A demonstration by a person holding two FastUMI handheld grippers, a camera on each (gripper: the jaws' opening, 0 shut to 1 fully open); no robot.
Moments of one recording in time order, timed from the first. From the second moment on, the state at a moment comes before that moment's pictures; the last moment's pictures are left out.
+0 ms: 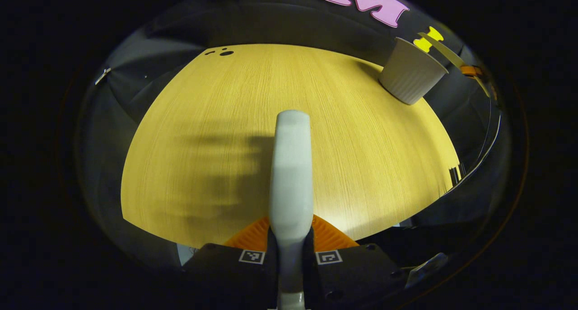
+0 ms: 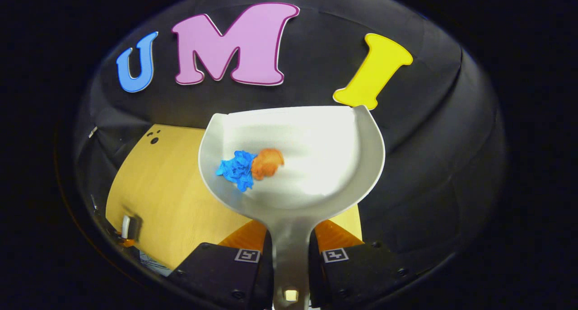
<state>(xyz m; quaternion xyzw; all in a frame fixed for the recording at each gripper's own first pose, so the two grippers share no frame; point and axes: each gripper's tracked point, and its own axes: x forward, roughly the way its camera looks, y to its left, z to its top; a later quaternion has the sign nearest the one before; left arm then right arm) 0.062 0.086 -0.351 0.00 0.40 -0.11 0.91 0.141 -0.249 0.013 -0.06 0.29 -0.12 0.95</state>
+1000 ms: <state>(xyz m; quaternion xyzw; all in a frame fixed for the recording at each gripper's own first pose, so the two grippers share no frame) 0.101 0.079 -0.301 -0.02 0.38 -0.09 0.92 0.191 -0.315 0.001 -0.36 0.27 -0.23 0.87</state>
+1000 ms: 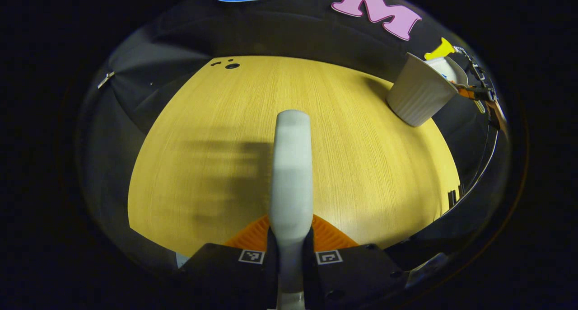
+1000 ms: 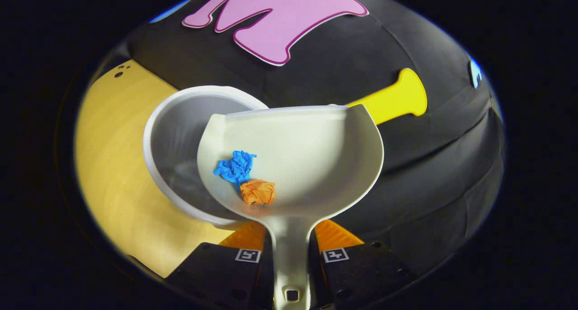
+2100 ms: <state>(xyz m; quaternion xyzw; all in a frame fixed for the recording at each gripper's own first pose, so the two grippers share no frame) 0.113 0.084 -0.276 -0.01 0.37 -0.08 0.93 0.152 -0.350 0.029 -0.66 0.22 -0.17 0.70</state>
